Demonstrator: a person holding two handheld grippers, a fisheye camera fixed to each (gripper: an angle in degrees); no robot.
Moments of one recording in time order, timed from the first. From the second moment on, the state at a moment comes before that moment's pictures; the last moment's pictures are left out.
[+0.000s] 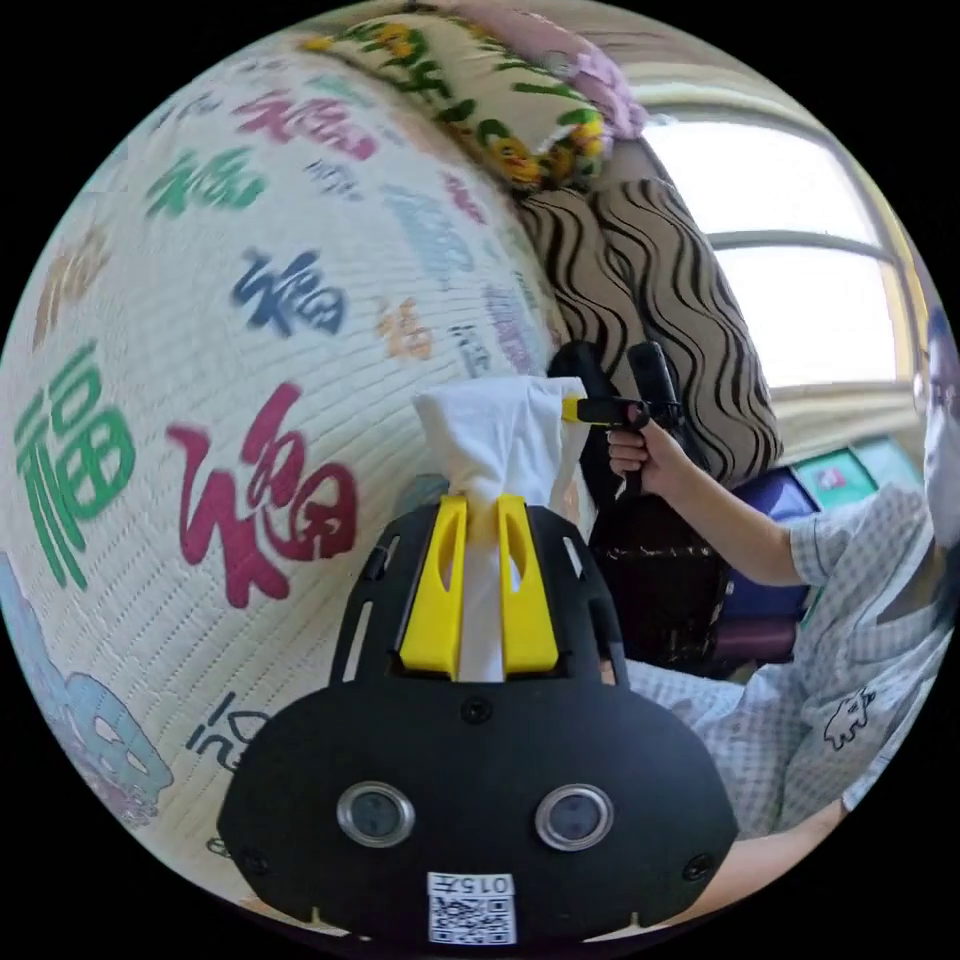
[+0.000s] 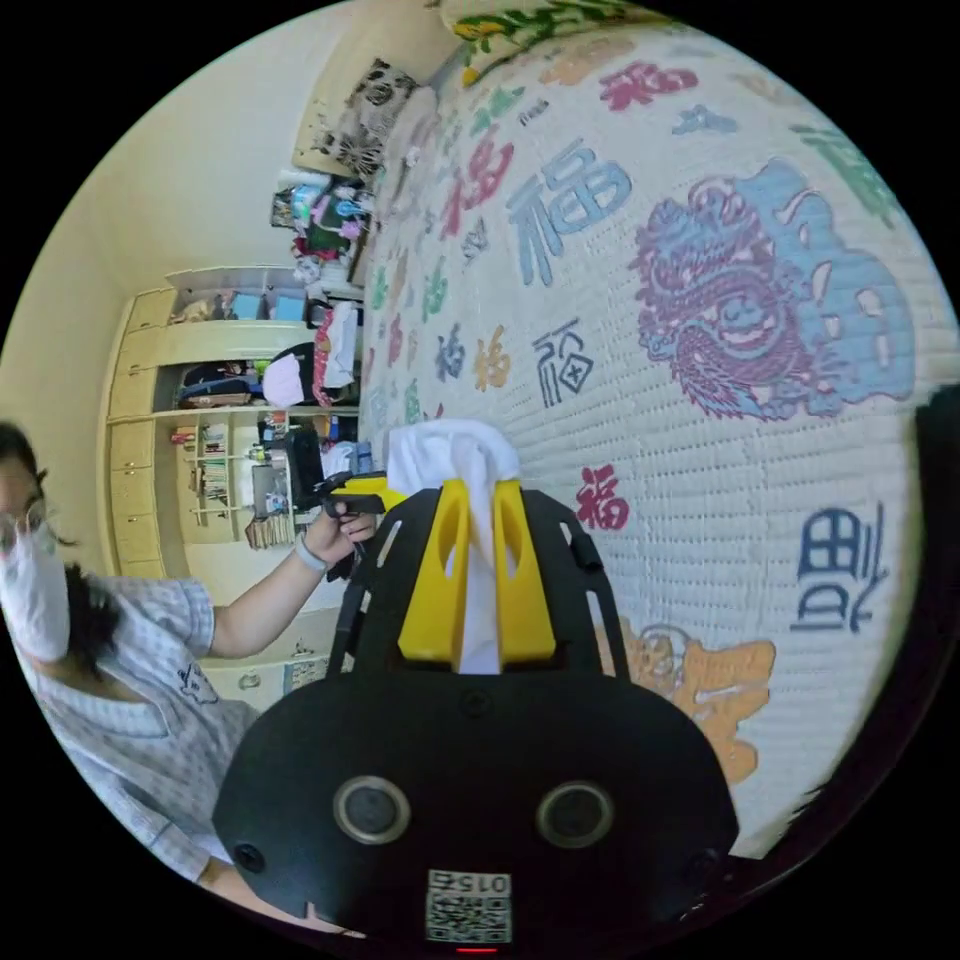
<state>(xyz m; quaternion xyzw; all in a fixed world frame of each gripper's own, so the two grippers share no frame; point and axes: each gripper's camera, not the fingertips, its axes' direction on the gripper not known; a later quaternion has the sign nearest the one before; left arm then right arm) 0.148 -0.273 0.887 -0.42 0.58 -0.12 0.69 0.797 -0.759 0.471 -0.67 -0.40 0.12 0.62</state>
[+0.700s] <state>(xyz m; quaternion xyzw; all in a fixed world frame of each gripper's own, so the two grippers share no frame) 0.313 -0.445 0.624 -0.12 0.76 -0.08 0.64 0.957 -1.013 0.270 -0.41 -0.24 0.05 0.88</state>
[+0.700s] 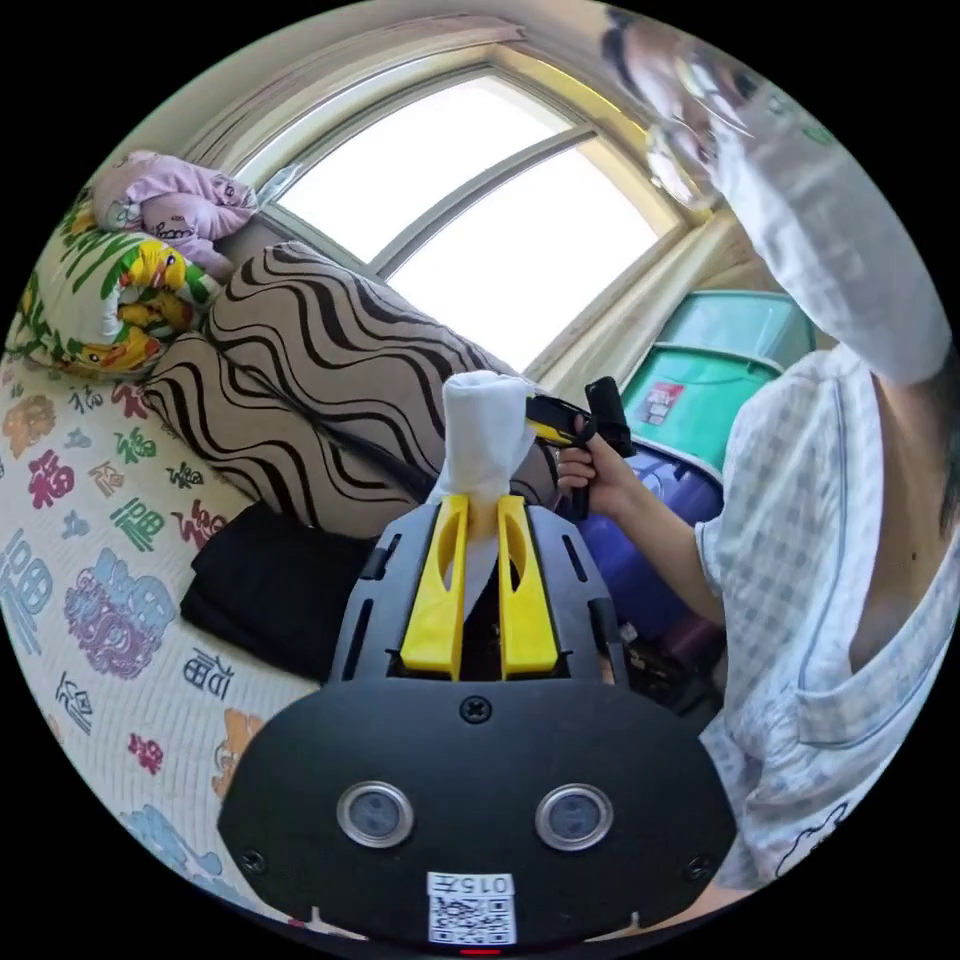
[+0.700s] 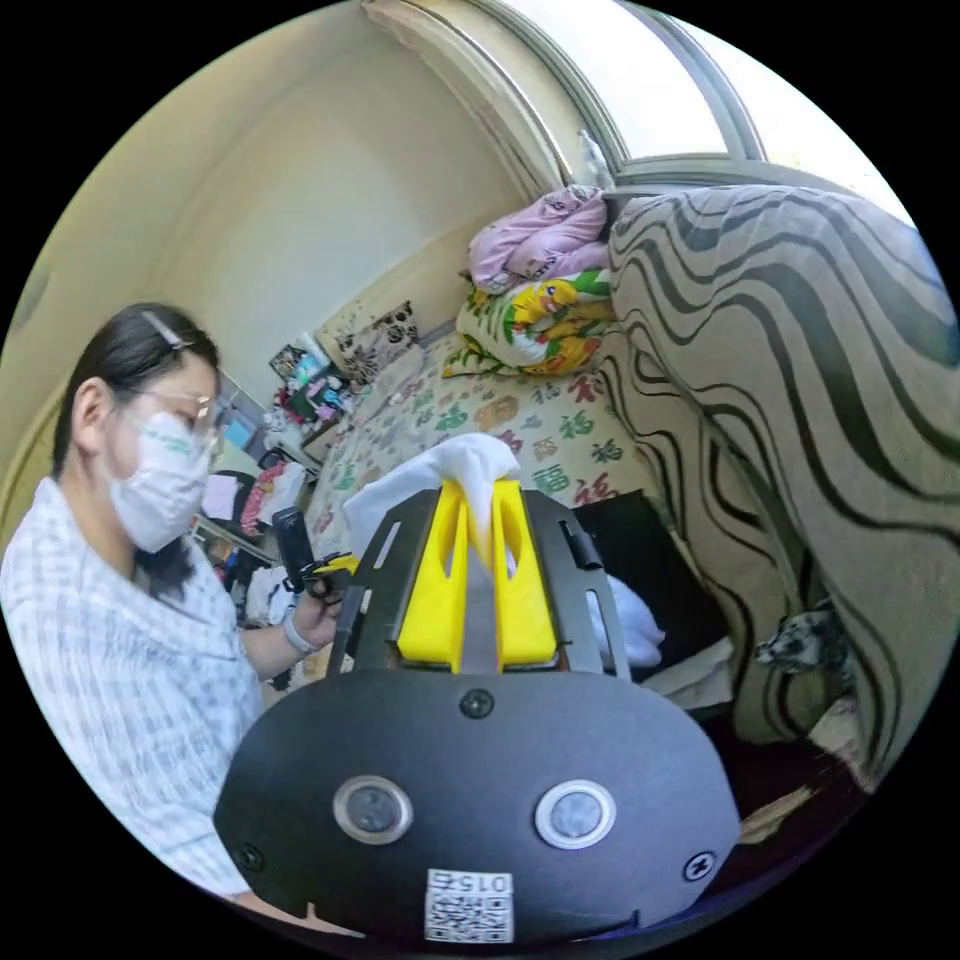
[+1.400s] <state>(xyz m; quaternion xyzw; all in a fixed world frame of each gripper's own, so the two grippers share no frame) 0.296 -0.311 0.605 -0.41 0.52 -0.09 0.75 0.897 -0.776 0.401 -0.74 -0.04 -0.06 0.67</state>
